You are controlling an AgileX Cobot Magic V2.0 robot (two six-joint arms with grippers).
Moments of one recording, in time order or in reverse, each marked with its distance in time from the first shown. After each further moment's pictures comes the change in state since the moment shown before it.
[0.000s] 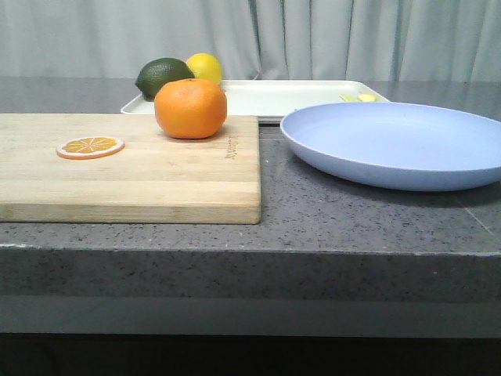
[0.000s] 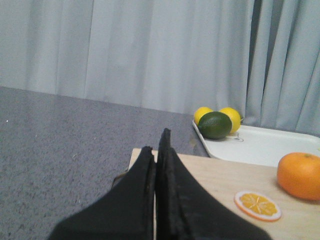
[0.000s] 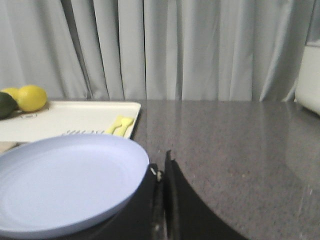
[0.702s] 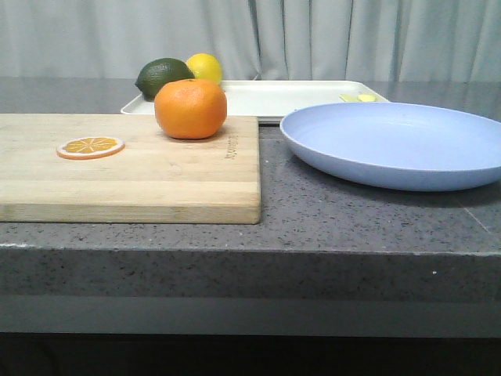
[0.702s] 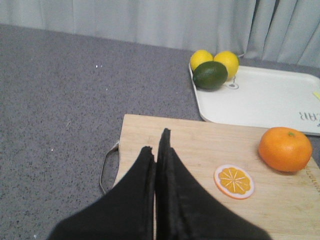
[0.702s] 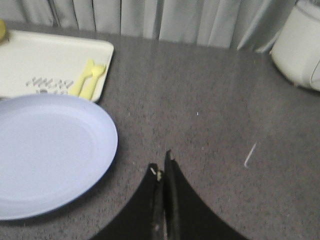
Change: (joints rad) left arm 0.000 0.479 -0.617 0.000 0.574 0.000; right arm 0.000 0.489 -0.592 -0.127 0.569 -0.002
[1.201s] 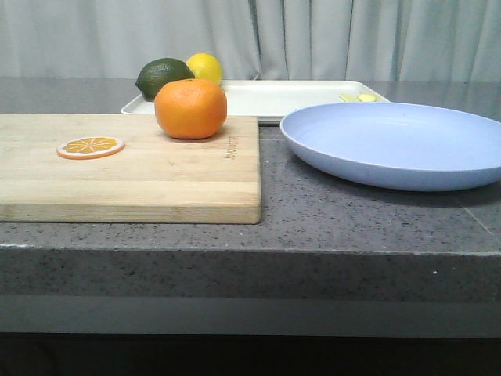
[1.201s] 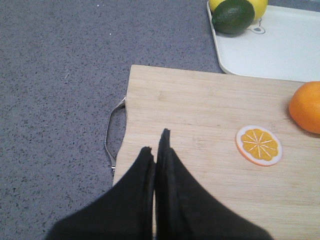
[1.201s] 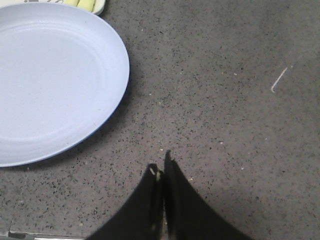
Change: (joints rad) left arm 0.000 0.189 0.000 0.022 0.022 0.000; right arm 0.000 0.189 0.000 0.062 0.091 -0.005
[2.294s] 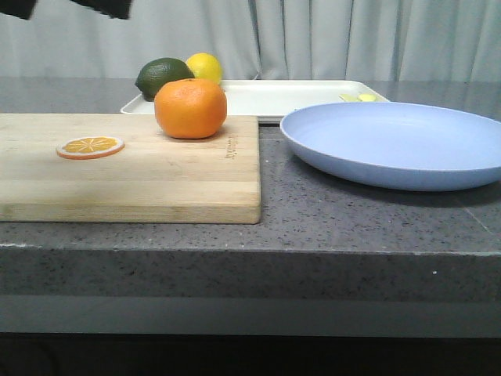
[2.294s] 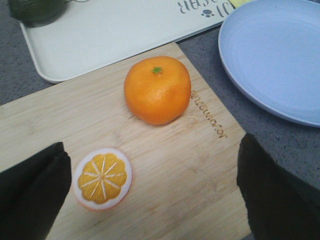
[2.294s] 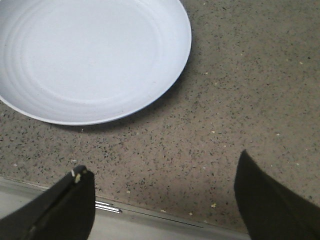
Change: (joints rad) left arm -0.514 0.513 -0.315 0.045 -0.058 0.053; right arm 0.134 0.006 0.000 0.058 0.072 -0.048
